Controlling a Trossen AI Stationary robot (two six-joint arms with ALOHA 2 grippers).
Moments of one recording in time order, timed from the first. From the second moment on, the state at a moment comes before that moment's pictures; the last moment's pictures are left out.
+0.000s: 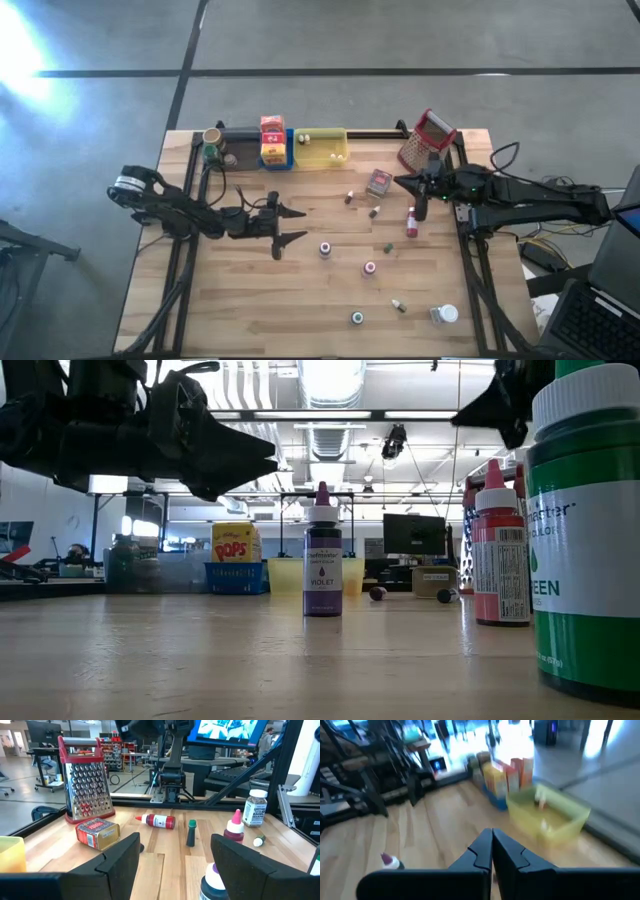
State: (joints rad) left arm -0.16 1.53 0.30 1.28 -0.25 -0.03; right arm -0.09 0.65 0.53 -0.14 0.24 0.26
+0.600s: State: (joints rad) left arm -0.16 1.53 0.30 1.28 -0.25 -0.03; right arm -0.08 0.95 0.81 -0.54 0.24 0.34
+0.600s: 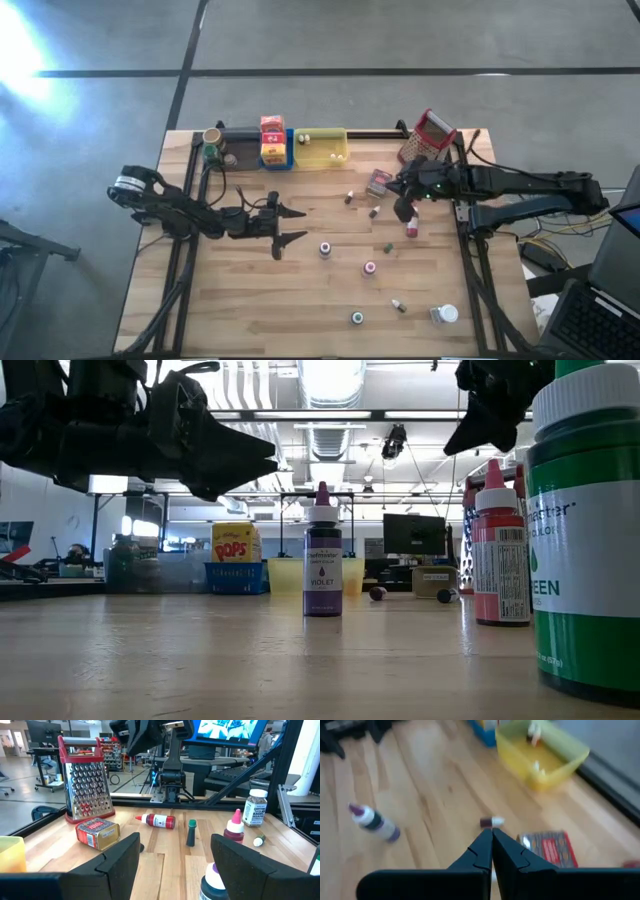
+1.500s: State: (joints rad) left arm -0.16 1.53 0.30 1.28 -0.25 -0.03; right arm 0.40 1.32 1.03 -1.01 0.24 0.84
